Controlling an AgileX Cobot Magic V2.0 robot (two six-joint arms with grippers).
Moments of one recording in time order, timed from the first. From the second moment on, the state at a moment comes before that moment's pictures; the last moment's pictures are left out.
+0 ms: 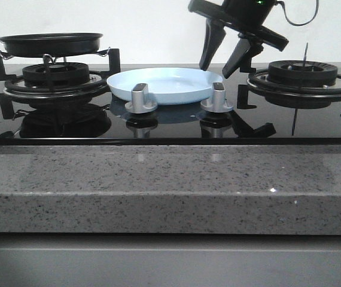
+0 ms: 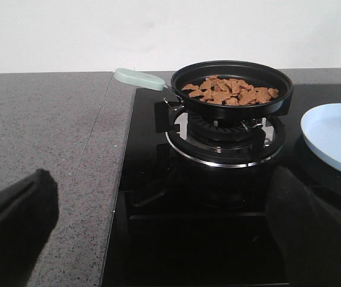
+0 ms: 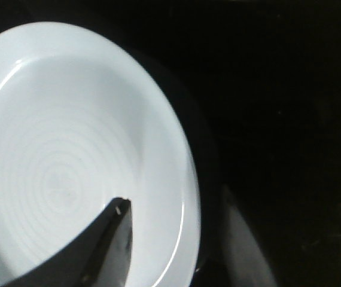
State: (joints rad) left arm -0.04 0.51 -0.47 -0.08 0.25 0.08; right arm 0.22 2.23 -2.25 0.37 1.24 0.13
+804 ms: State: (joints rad) left arm -0.04 0.51 -0.47 -0.08 0.25 0.08; right arm 0.22 2.28 -2.30 0.39 1.24 0.15
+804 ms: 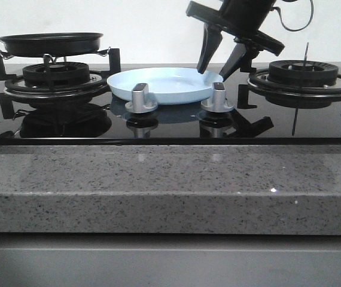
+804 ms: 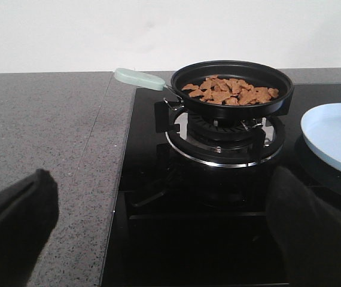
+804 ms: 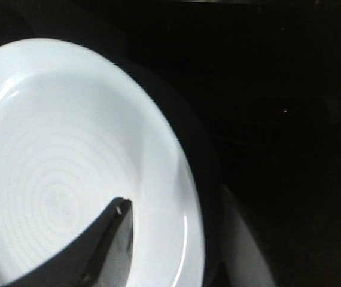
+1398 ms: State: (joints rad) left arm -0.04 0.51 -0.47 -0.08 0.25 0.08; right arm 0.20 2.30 -2.30 0.46 1.24 0.15
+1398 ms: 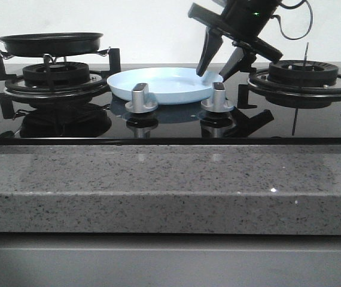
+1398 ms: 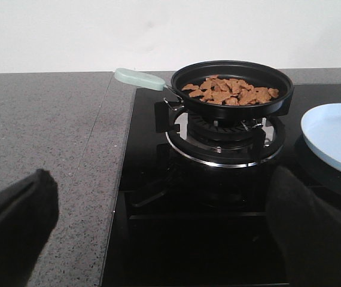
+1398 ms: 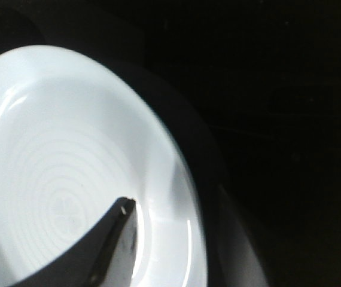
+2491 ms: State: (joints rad) left arm -0.04 0.51 -0.47 -0.08 0.25 0.08; right arm 0.20 2.30 -2.30 0.51 1.24 0.15
